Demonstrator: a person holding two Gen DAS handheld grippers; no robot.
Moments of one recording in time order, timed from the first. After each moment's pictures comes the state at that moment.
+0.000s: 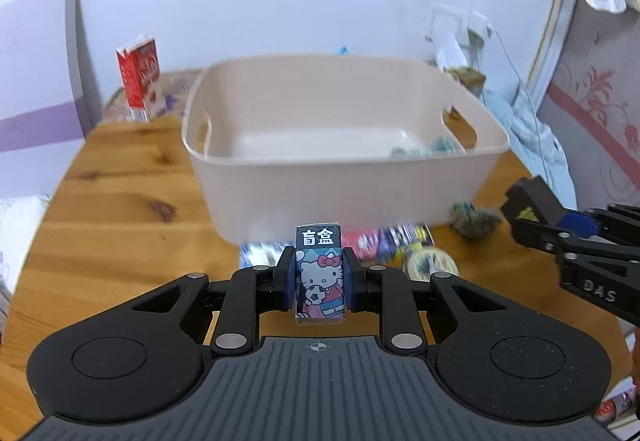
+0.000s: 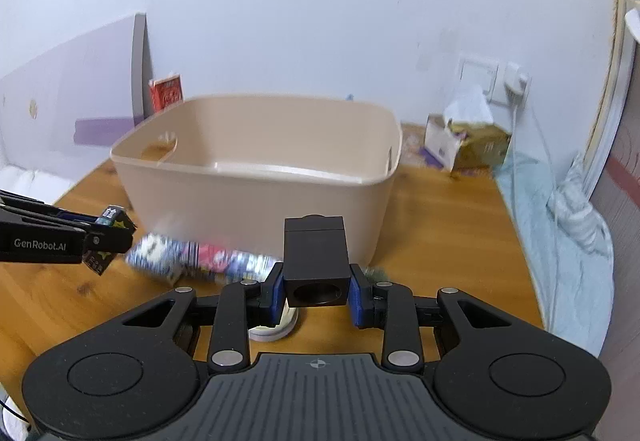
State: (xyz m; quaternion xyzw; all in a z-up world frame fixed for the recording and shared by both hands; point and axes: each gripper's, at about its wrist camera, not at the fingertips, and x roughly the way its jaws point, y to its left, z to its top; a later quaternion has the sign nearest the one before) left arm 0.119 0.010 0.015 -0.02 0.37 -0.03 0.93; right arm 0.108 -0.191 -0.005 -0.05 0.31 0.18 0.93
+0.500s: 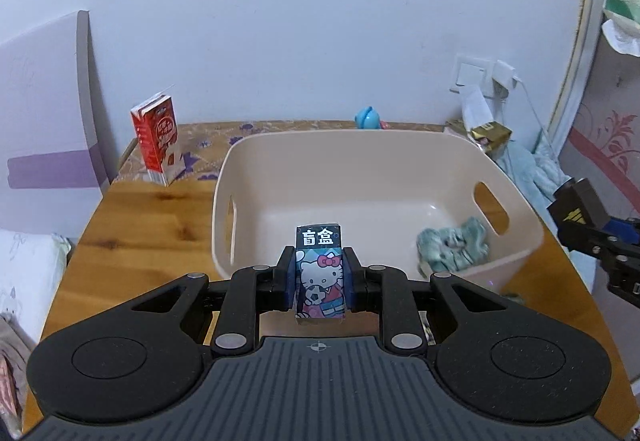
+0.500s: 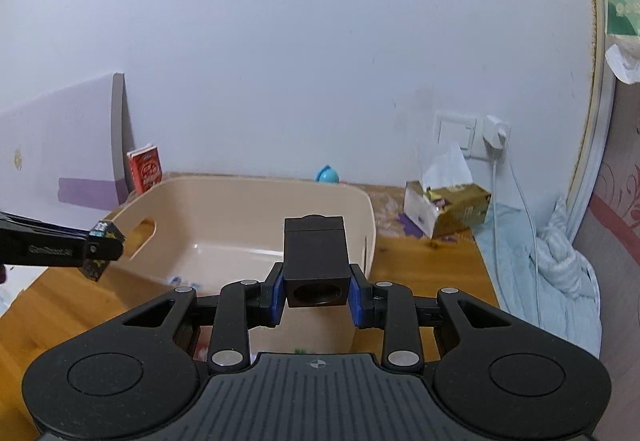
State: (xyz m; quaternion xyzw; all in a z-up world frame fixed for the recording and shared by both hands) left arm 0.176 0.024 0.048 -0.02 0.33 0.00 0.94; right arm 0.148 -0.194 0.040 -0.03 0.25 0.15 0.95
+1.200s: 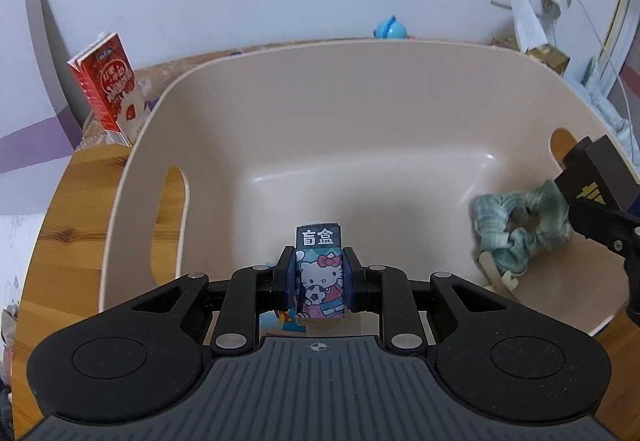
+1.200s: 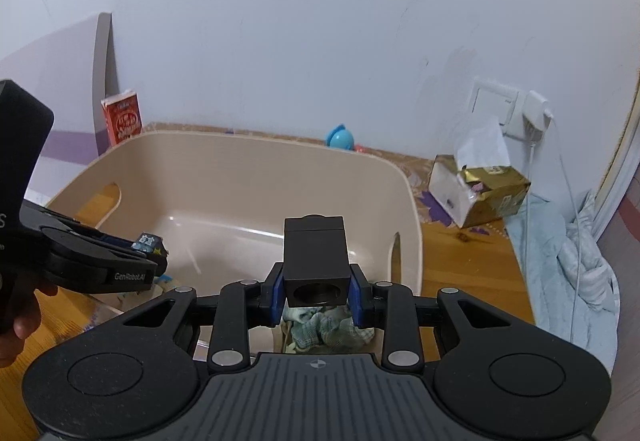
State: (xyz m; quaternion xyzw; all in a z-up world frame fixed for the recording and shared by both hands) left arm 0.287 0.007 -0.027 0.02 0.45 0.02 0.89; right arm 0.229 -0.144 -0.004 -0.08 0.32 0.16 0.93
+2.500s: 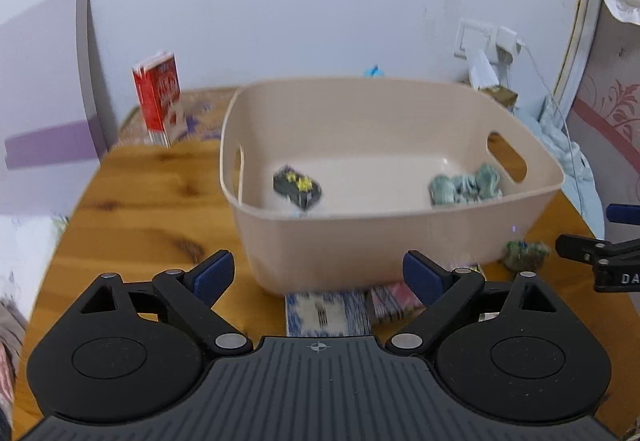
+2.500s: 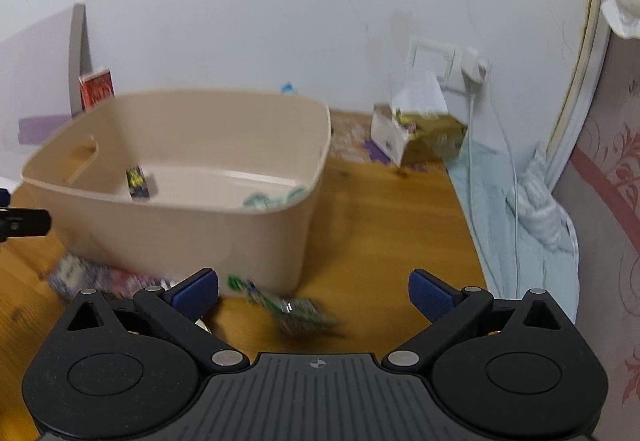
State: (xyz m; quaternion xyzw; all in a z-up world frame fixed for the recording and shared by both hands) left arm 0.157 0.035 0.003 -0.01 0.36 -0.01 0.93; right arm 0.170 -0.208 -0.019 -0.07 0.35 0.10 0.93
